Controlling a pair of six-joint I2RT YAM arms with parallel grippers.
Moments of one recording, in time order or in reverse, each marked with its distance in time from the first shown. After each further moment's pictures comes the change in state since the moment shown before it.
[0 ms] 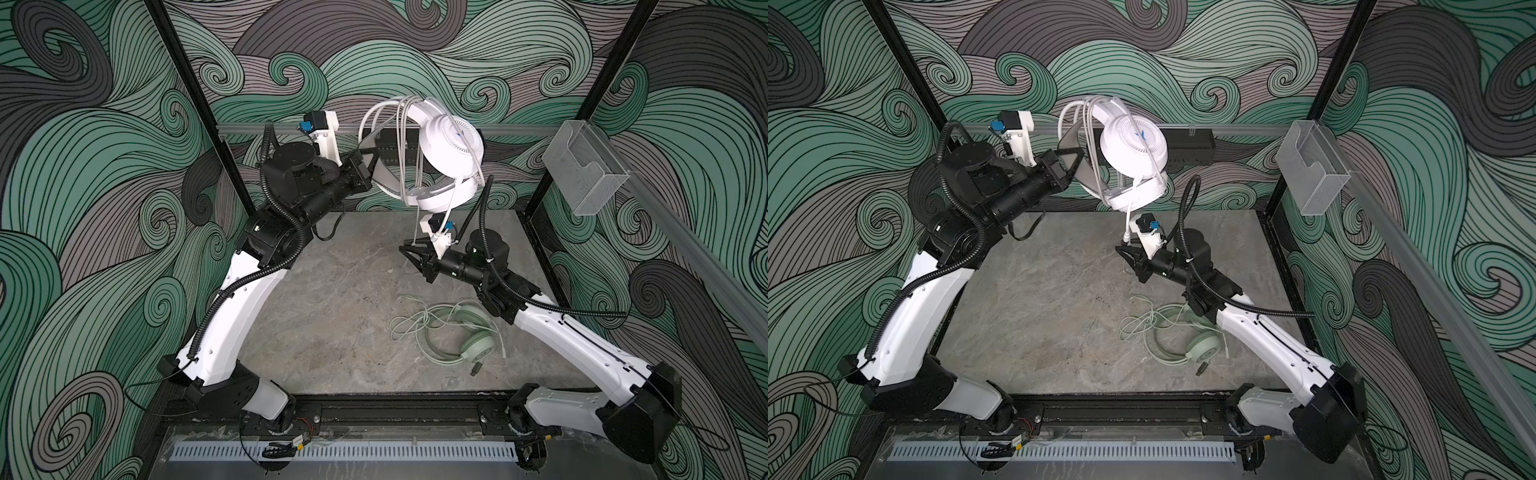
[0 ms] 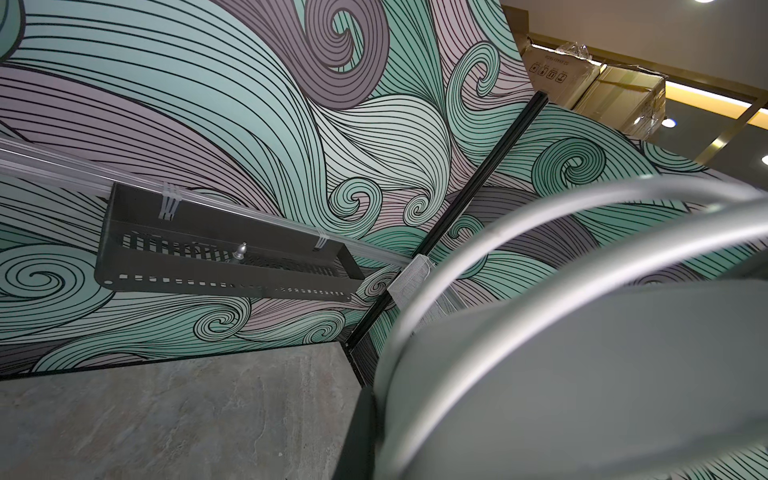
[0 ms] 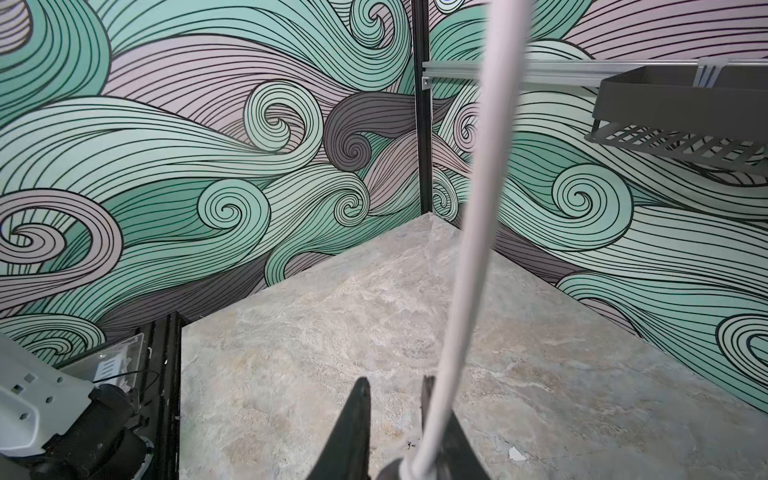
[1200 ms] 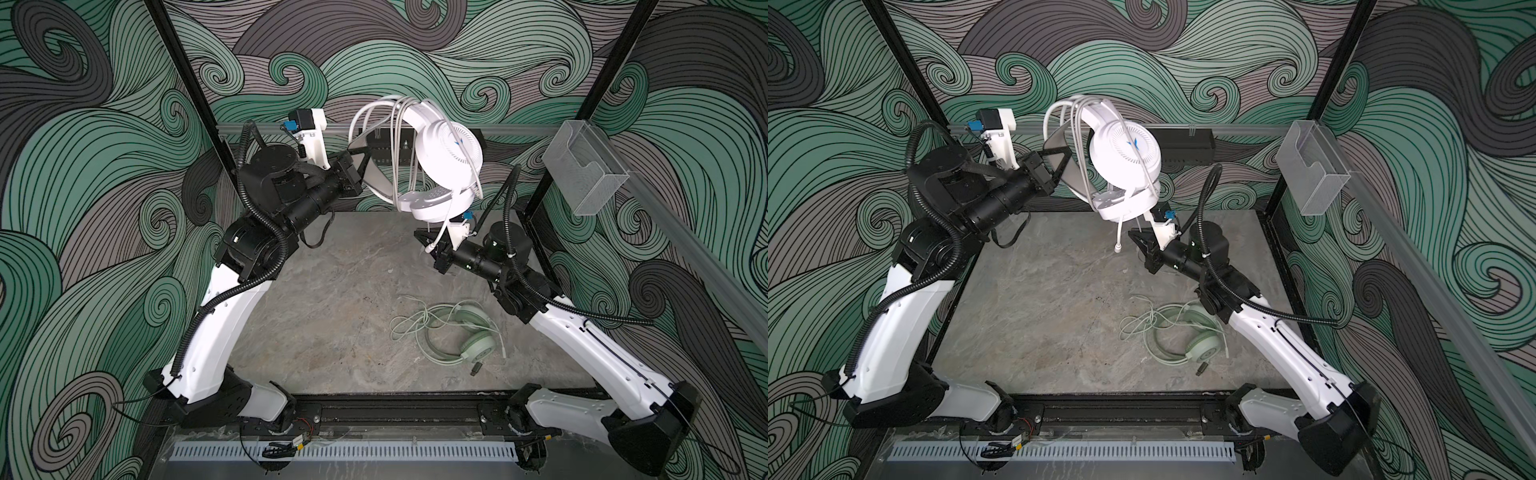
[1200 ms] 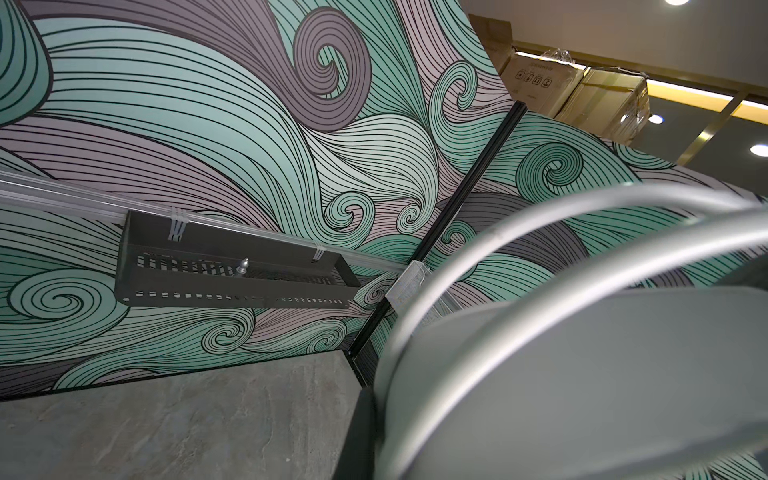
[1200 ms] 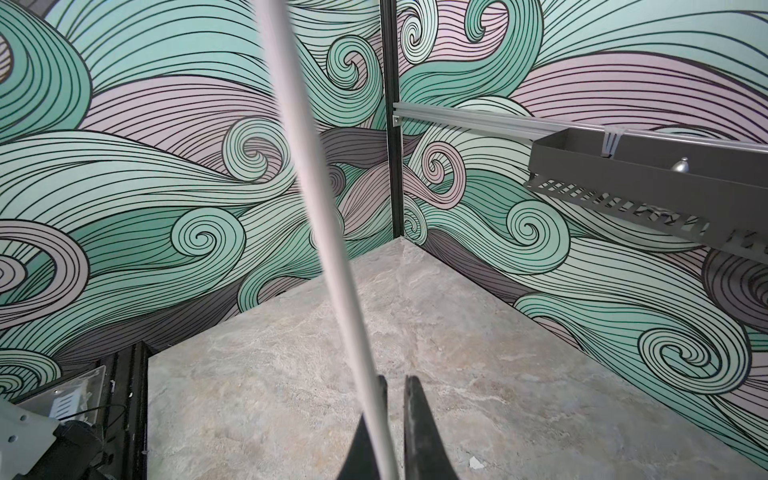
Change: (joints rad) left arm -0.004 -0.059 0.009 -0.024 -0.013 0.017; right arm -0.041 -0.067 0.082 -0.083 0.046 -0.032
